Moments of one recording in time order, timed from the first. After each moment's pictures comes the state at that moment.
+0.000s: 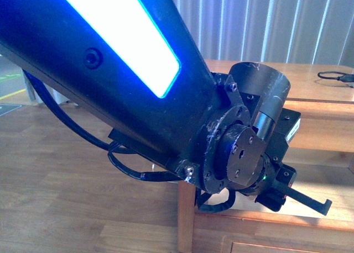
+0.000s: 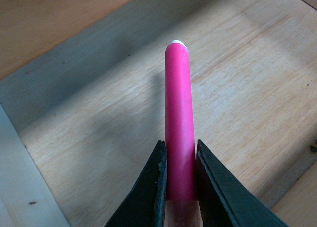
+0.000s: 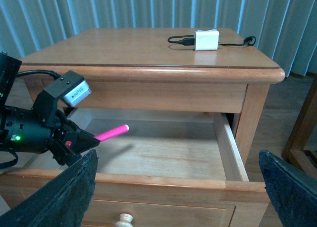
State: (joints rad) left arm -0.69 2.19 1.46 0.16 0.04 0.12; right arm 0.00 0.09 0.10 -0.02 0.00 0.00
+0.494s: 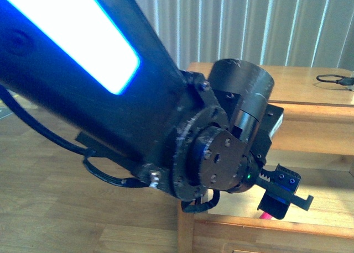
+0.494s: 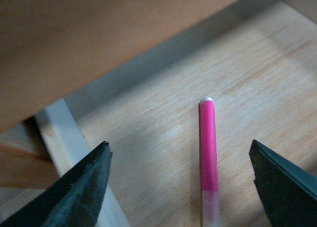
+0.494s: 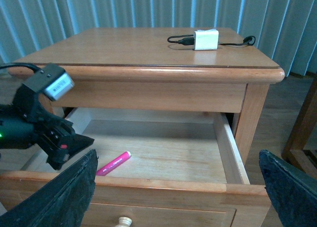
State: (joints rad) left arm -0.66 2.07 1.32 0.25 -0.01 0.11; right arm 0.00 0.09 0.10 -0.02 0.00 0.00
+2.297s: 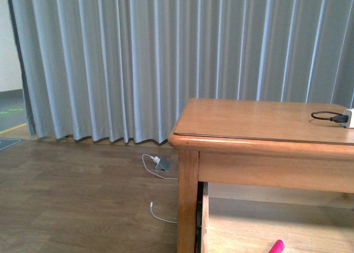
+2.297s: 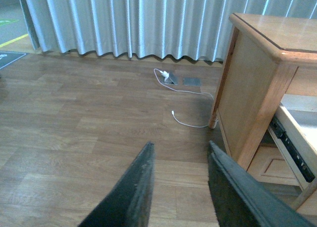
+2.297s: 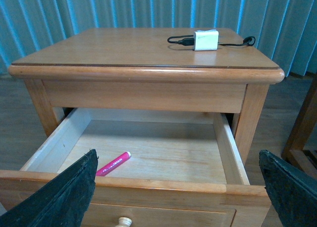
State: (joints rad) left arm 0.00 0.09 0.10 -0.02 0.00 -0.02; right arm 0.00 0.09 0.10 -0.02 0.00 0.00
